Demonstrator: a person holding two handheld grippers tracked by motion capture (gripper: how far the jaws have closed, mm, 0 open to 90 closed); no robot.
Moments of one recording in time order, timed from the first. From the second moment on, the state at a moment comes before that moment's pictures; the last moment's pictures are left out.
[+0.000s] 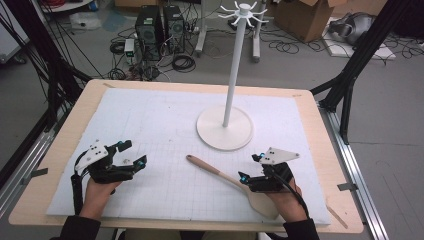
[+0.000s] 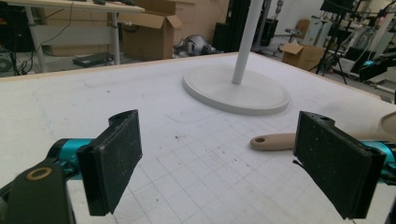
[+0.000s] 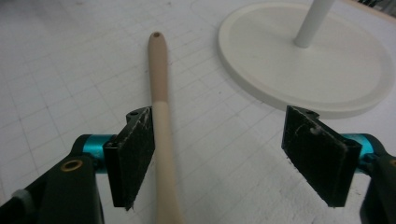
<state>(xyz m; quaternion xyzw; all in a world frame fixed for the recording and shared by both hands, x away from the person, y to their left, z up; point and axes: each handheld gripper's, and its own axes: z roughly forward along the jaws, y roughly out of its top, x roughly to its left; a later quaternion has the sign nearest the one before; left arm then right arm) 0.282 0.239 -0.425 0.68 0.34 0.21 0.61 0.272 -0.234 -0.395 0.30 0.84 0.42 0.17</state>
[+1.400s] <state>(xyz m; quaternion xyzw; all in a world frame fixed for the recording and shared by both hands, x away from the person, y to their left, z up) 0.287 0.221 -0.429 0.70 0.34 0.18 0.61 0.287 -0.184 -0.423 0.25 0.93 0.26 0.08</state>
